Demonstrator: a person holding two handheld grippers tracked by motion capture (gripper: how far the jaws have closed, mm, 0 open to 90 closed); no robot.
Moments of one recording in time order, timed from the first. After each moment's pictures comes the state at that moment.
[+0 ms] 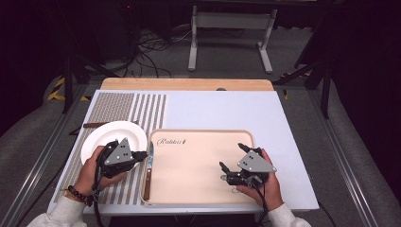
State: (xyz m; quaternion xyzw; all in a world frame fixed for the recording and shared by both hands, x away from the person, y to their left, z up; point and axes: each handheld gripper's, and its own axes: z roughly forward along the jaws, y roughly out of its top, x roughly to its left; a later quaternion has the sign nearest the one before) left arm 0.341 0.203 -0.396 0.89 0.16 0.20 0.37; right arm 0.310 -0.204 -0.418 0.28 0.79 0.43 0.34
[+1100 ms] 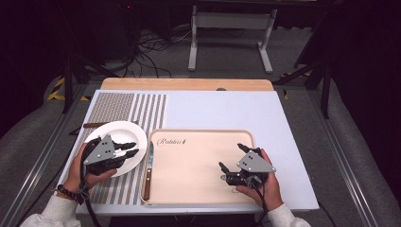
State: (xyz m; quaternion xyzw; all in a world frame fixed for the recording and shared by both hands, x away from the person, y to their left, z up) left arm 0.341 0.235 -0.389 0.86 0.16 0.24 0.43; right arm 0.310 -0.203 -0.418 0.28 0.79 0.43 0.34
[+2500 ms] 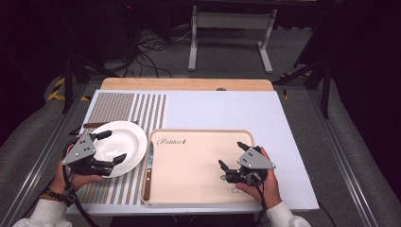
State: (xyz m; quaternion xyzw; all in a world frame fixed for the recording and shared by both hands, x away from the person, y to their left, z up) left arm 0.337 0.274 -0.396 0.81 0.22 0.26 0.48; right arm 0.317 -0.203 -0.418 0.29 0.79 0.43 0.33
